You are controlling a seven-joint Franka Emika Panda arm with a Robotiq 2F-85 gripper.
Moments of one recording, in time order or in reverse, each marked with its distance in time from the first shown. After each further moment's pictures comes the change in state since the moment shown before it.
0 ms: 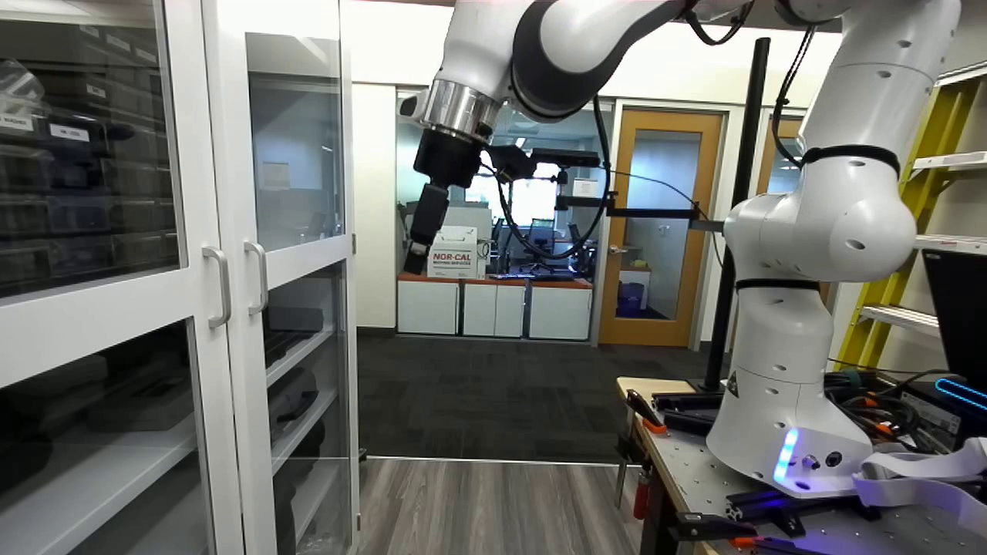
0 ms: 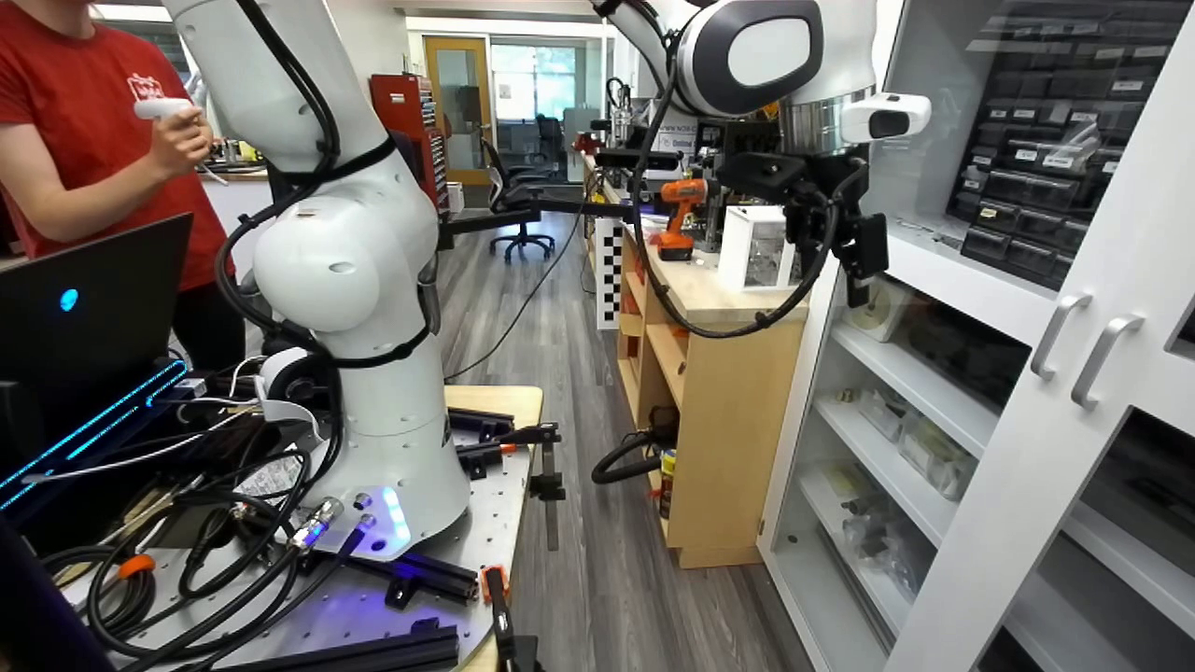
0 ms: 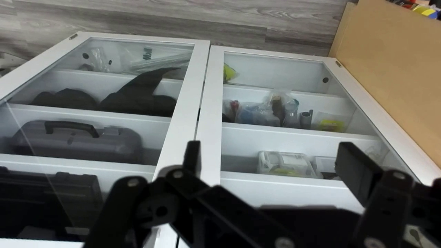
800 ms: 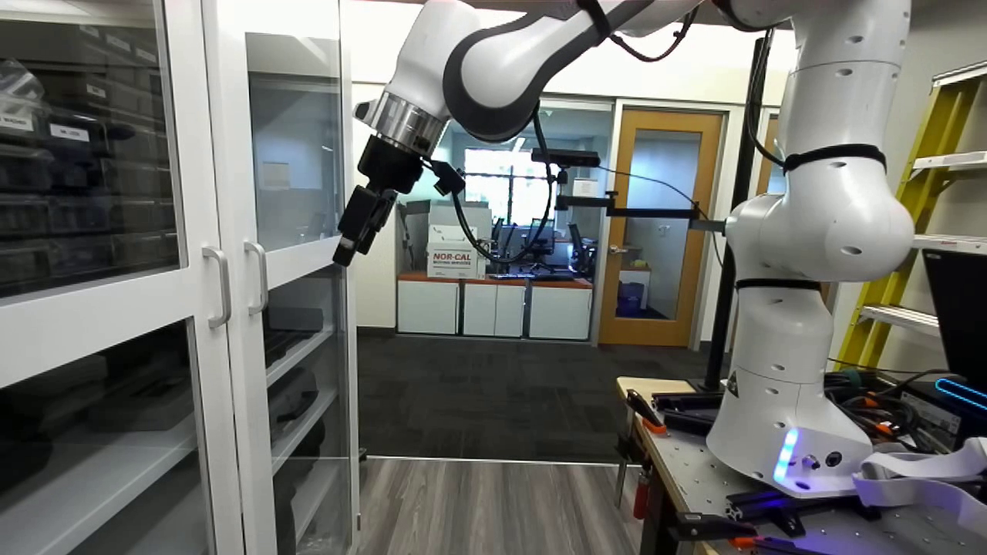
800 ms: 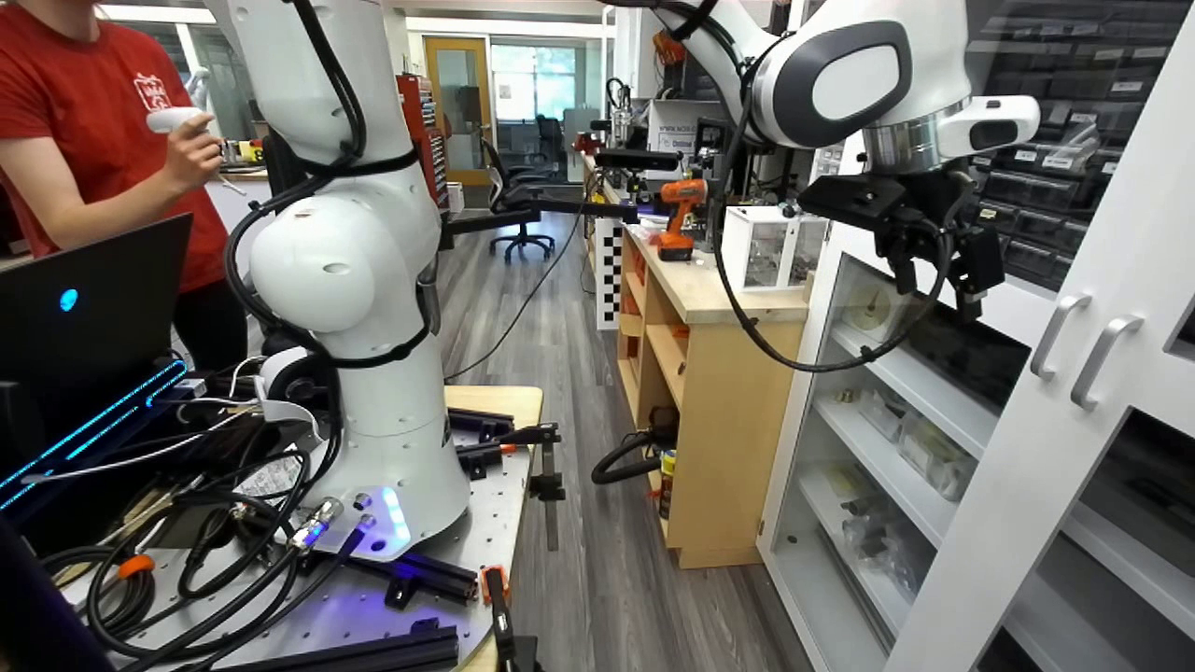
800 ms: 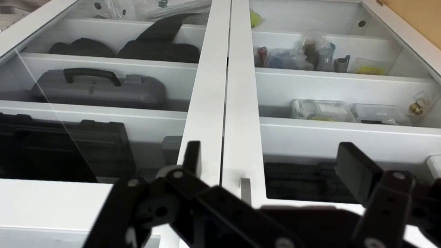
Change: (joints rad) arm -0.032 0.228 -0.049 0.180 -0.042 0.190 -0.003
